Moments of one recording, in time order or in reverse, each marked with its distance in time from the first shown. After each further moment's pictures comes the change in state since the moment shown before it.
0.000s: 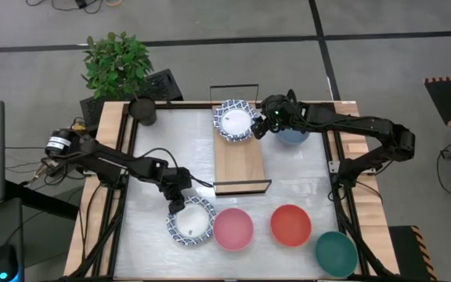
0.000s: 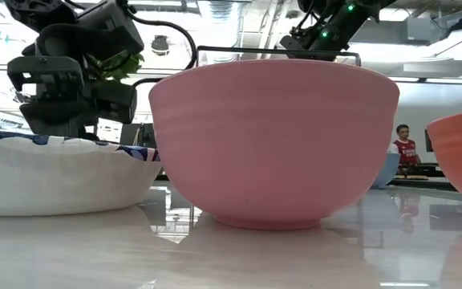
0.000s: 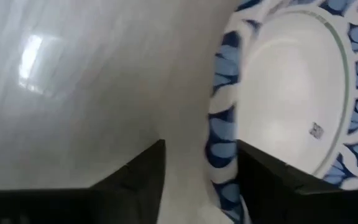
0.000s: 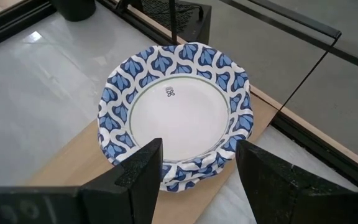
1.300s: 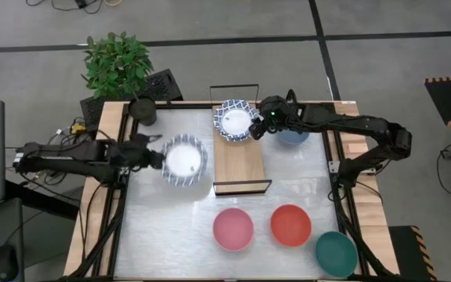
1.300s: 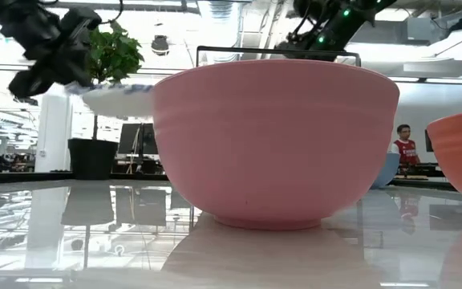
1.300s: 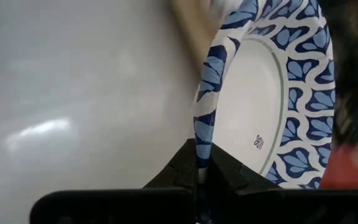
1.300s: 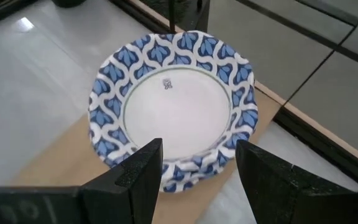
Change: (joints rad) left arm 0.128 -0.801 0.001 -0.385 -0.622 -0.561; right arm -0.010 0.048 0.001 0.011 0.000 -0.008
